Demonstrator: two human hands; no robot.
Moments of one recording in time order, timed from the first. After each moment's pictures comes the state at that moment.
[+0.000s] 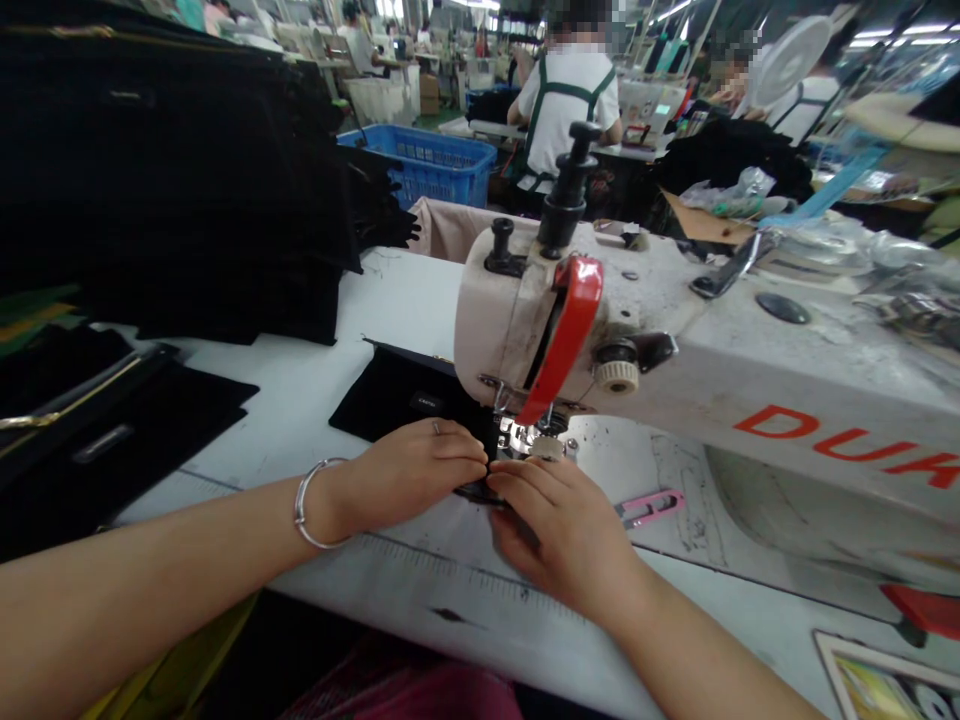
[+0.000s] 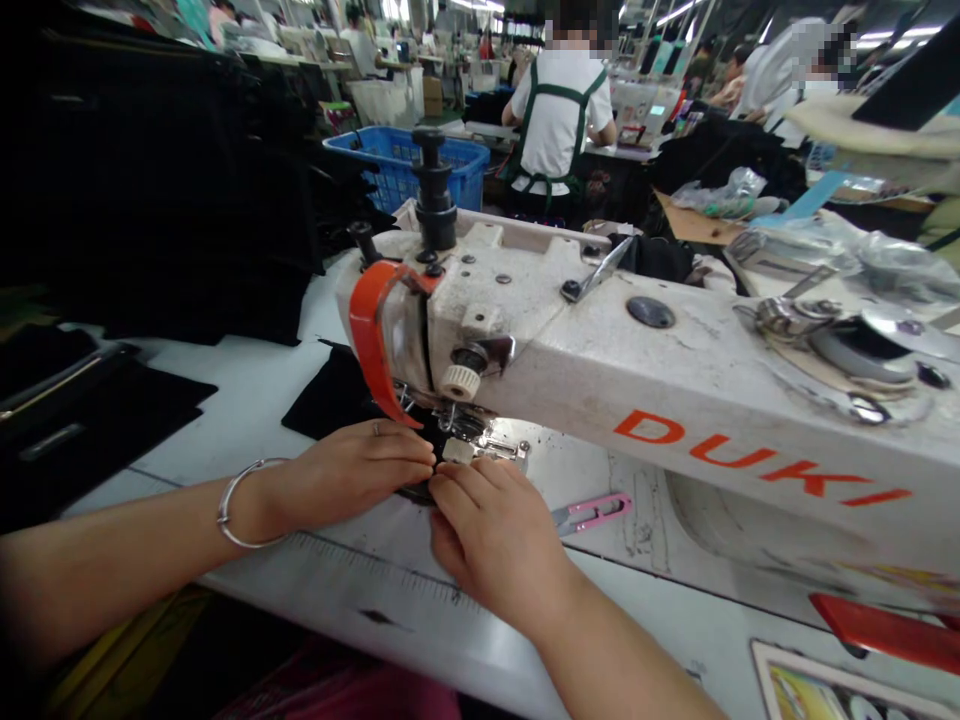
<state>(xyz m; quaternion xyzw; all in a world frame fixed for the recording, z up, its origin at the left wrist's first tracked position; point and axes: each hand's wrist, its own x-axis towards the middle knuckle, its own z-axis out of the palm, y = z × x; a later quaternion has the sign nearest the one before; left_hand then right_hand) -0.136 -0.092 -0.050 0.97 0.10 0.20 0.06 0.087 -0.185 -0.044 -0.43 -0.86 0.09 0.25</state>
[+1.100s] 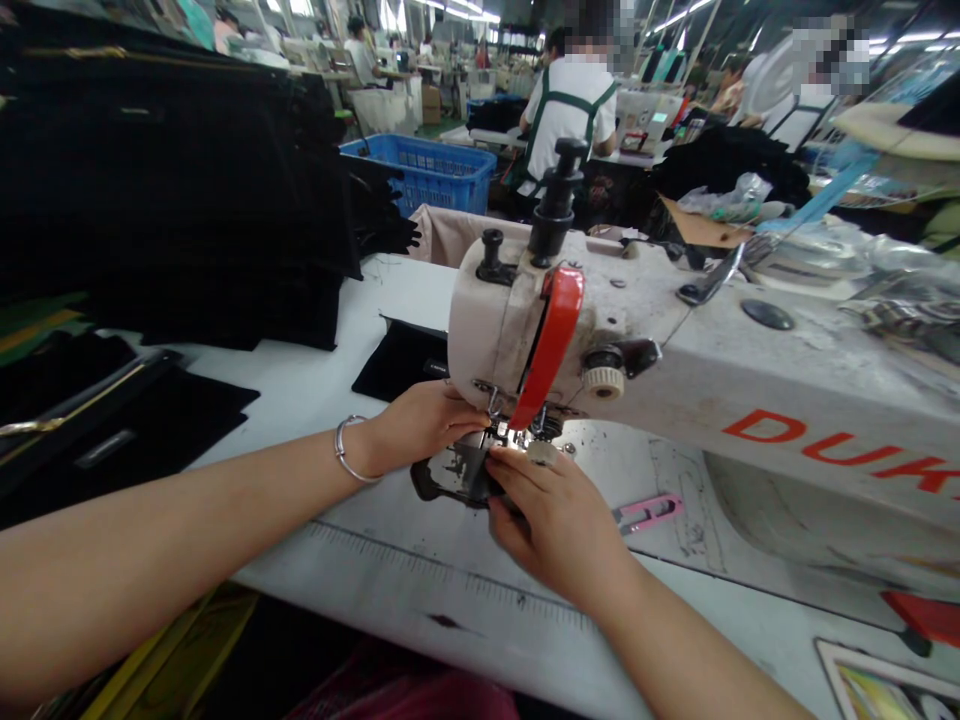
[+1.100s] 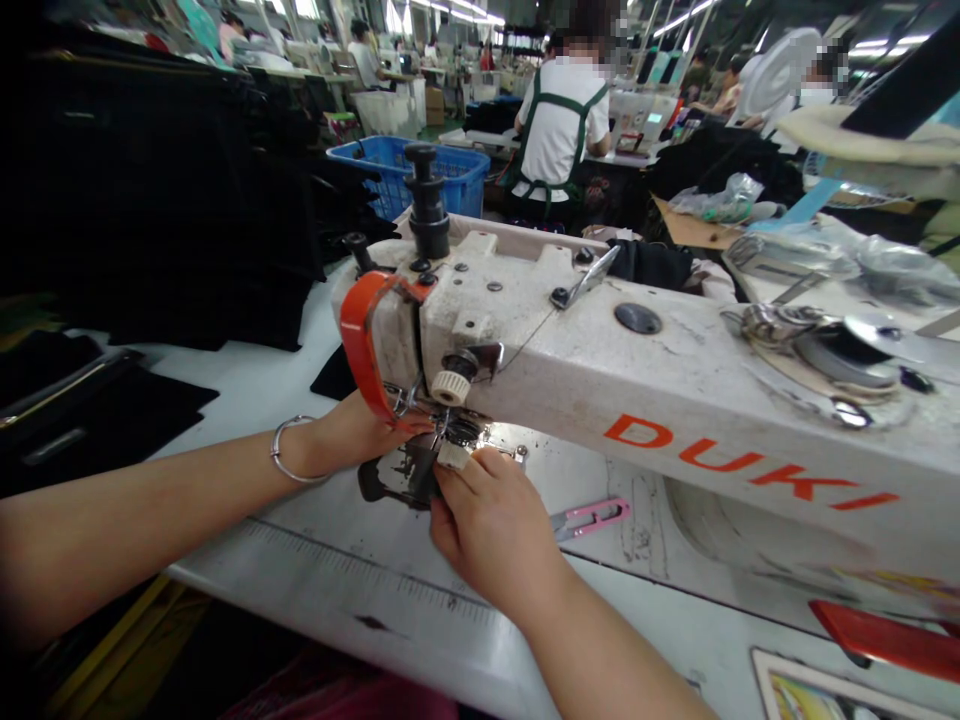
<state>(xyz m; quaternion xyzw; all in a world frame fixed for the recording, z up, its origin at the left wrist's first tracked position) -0.118 -0.041 -0.055 0.95 0.20 0.22 0.08 0.083 -0.175 -0.049 -0.48 -0.85 0.08 0.23</state>
